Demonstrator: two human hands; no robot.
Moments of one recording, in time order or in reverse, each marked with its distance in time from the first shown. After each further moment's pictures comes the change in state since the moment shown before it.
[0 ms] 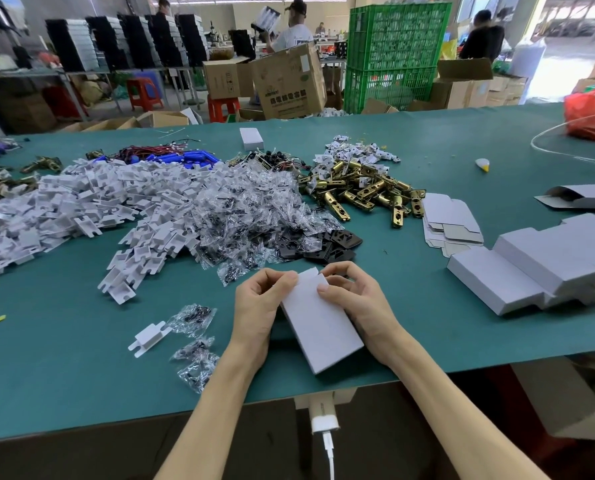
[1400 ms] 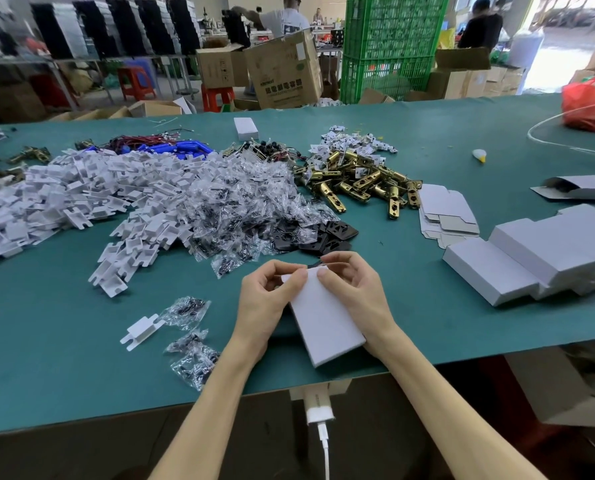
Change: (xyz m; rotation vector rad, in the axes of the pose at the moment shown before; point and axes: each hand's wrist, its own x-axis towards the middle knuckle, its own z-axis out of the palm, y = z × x) left_hand -0.005 0.001 0.006 0.231 -0.085 0.104; right_hand 0.003 0.009 0.002 -0.132 0.201 -0.143
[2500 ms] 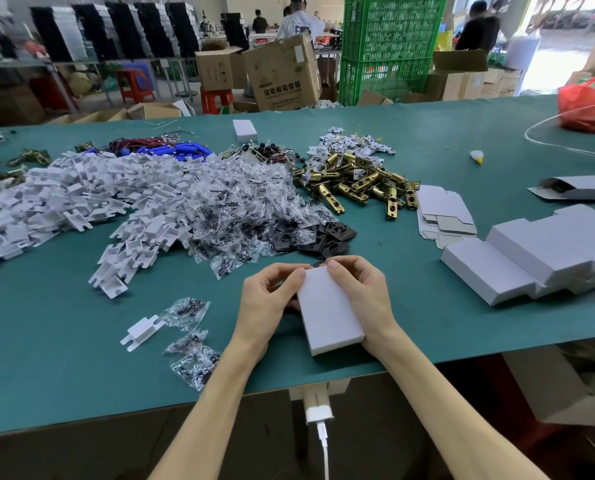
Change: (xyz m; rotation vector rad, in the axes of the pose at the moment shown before) left_hand 0.000 -0.005 0.003 -0.045 -0.031 -0.009; right_hand 0.001 0.001 -0.002 0.035 0.140 0.074
